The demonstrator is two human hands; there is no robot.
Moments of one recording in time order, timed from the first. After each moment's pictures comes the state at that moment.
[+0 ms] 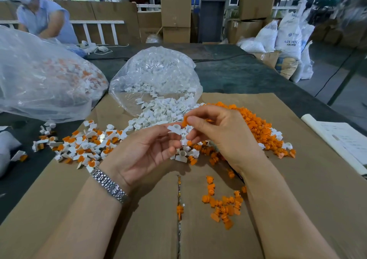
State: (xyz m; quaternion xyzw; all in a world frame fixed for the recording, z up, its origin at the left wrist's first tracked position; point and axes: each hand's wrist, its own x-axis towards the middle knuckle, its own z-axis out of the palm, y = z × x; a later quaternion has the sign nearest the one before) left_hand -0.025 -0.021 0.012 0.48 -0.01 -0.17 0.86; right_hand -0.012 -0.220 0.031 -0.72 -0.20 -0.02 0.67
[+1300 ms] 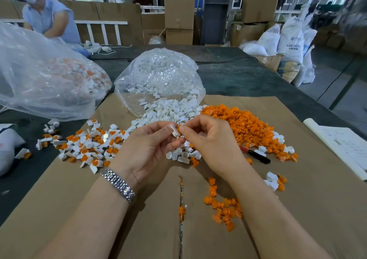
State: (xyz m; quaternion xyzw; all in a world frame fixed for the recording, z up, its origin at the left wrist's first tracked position) left_hand -0.026 -0.031 0.013 0.49 0.03 -0.05 0.87; right_hand -0.020 -0.197 0.023 -0.79 -0.16 -0.07 0.58
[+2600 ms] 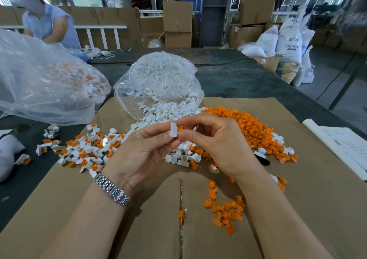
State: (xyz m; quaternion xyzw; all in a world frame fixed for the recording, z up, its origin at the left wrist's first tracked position) left_hand -0.030 -0.023 0.016 0.49 -0.04 -0.07 0.87; right_hand -0.017 -0.214 0.027 -0.73 -0.28 -0.05 0.62
